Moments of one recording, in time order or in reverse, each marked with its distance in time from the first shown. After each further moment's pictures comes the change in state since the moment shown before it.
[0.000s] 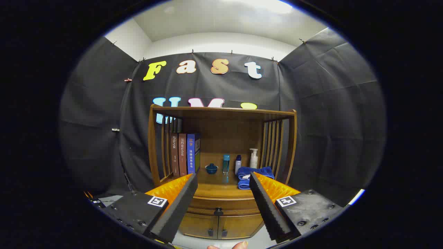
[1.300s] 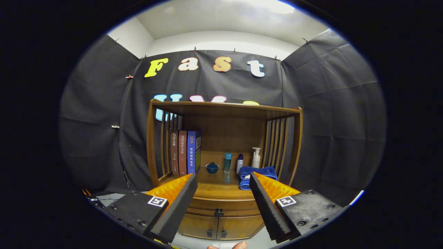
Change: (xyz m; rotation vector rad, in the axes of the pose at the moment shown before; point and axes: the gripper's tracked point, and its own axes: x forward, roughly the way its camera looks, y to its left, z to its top) arm 0.011 0.003 -0.008 -0.010 0.019 0.008
